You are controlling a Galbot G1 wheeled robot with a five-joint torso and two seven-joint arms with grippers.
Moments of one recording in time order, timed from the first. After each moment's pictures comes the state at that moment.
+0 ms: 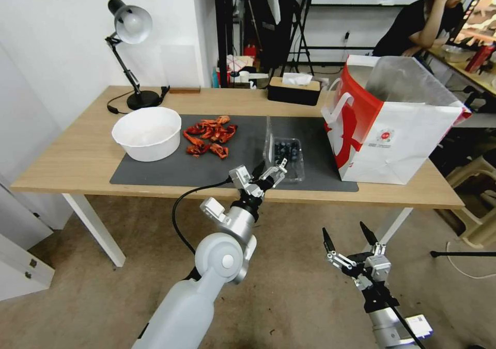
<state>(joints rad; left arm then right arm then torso) 1.05 -1.37 0.02 -1.87 -1.03 0.00 -0.05 -1.77 1.13 0.48 1.95 0.32 0.49 0.02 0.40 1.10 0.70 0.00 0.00</state>
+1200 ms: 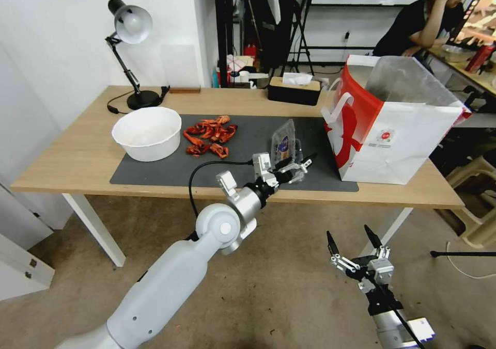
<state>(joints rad) 0.76 -1.27 0.18 -1.74 -1.29 0.18 0.00 -1.76 1.14 0.49 1.91 0.29 0.50 0.03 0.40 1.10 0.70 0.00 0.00</state>
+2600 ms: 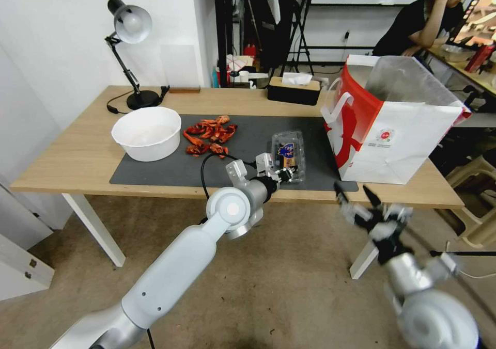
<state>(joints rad) 0.70 -1.31 0.18 -1.73 -1.43 0.34 -0.46 -1.48 0.96 0.59 2.15 1.23 0.03 0.03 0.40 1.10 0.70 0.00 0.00</state>
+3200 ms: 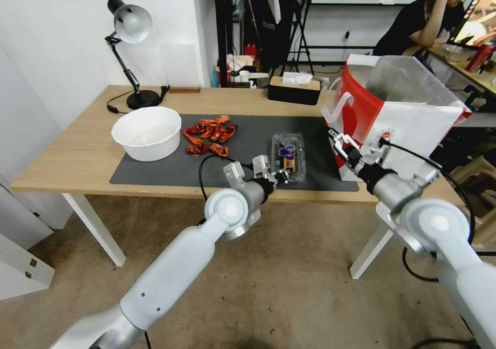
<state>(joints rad) 0.70 -1.30 0.18 -1.72 -1.42 0.34 -0.46 -1.02 0.92 0.43 2.01 1.67 -0.30 0.31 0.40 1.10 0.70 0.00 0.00</state>
